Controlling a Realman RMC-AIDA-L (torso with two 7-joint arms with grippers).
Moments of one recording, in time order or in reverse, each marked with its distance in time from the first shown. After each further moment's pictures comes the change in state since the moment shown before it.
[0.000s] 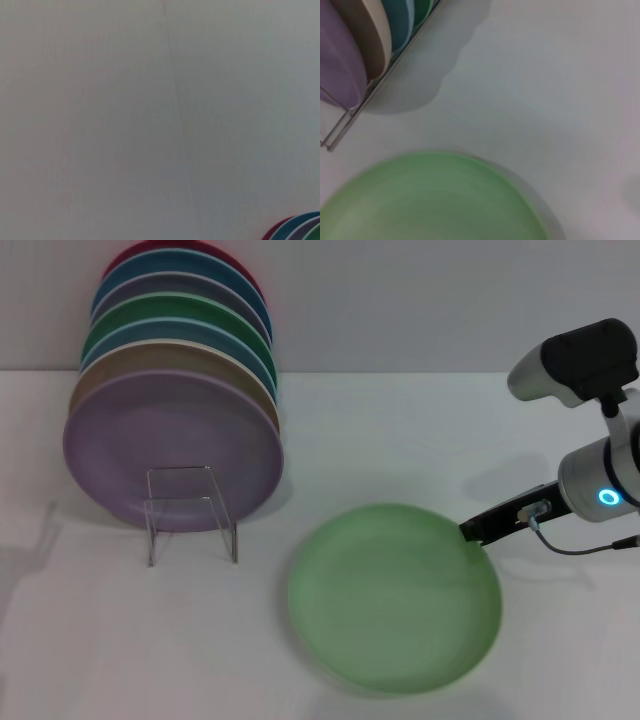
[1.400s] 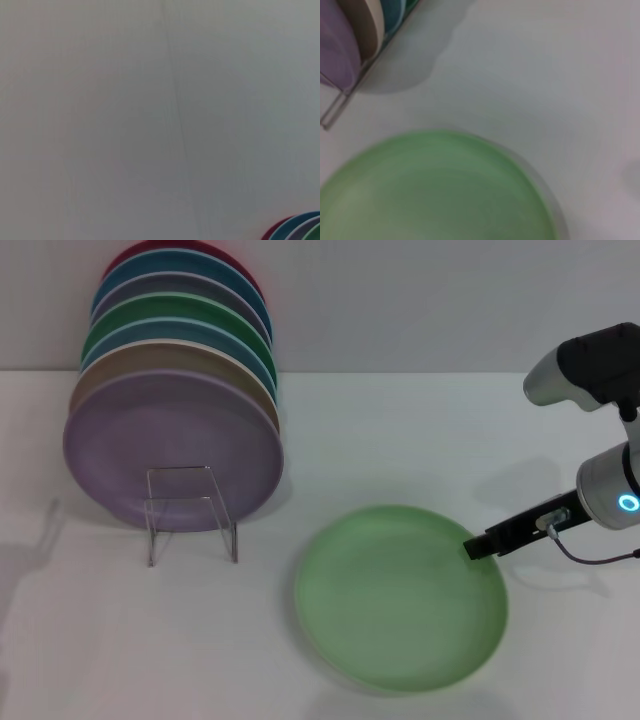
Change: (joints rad) left arm -0.008 0.000 -0.001 -0.001 -0.001 -0.007 0.002; right arm -0.016 -0.003 0.020 0.042 -0.028 0.078 0.013
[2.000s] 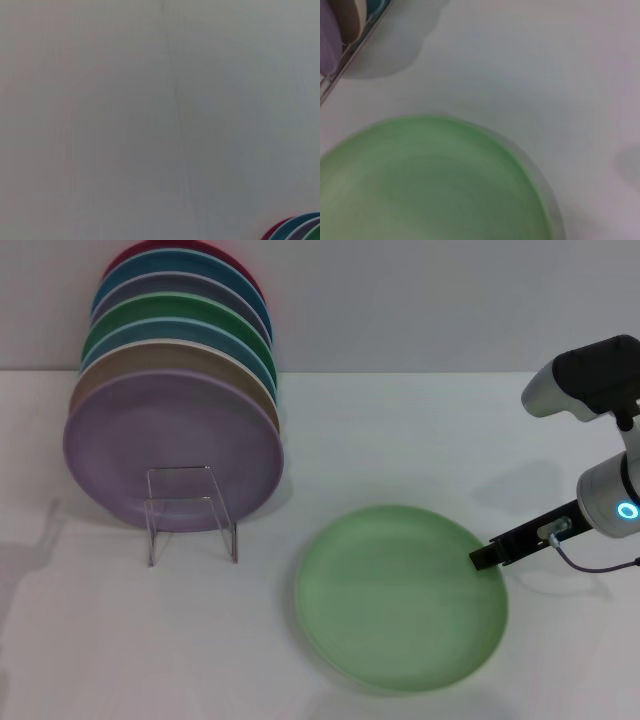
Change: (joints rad) left arm 0.000 0.000 0.001 -0.002 0.001 0.000 -0.001; right arm 0.017 0.001 0.004 -0.054 -0.025 -0.009 0.005
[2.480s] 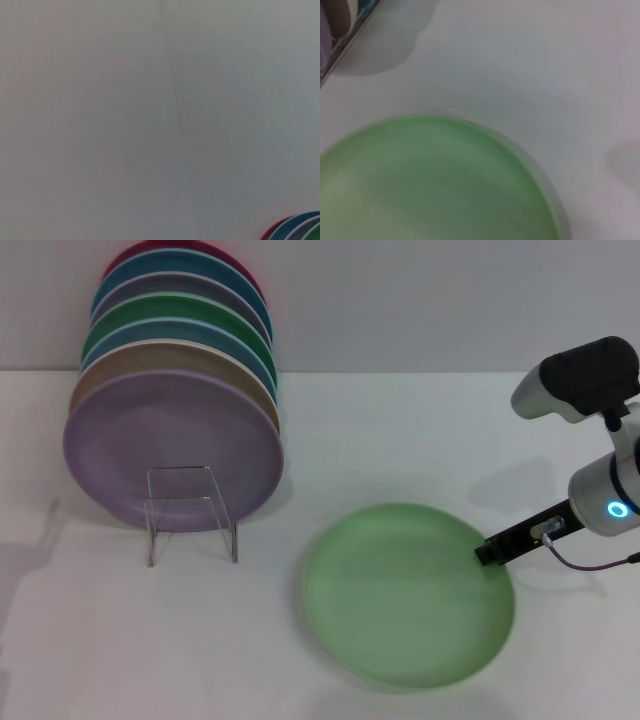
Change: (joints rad) left arm -0.003 0.000 0.000 0.003 -0.001 -0.002 0.005; right arm 0.028 0.001 -0.017 -0.042 -0.025 -0.028 0.012
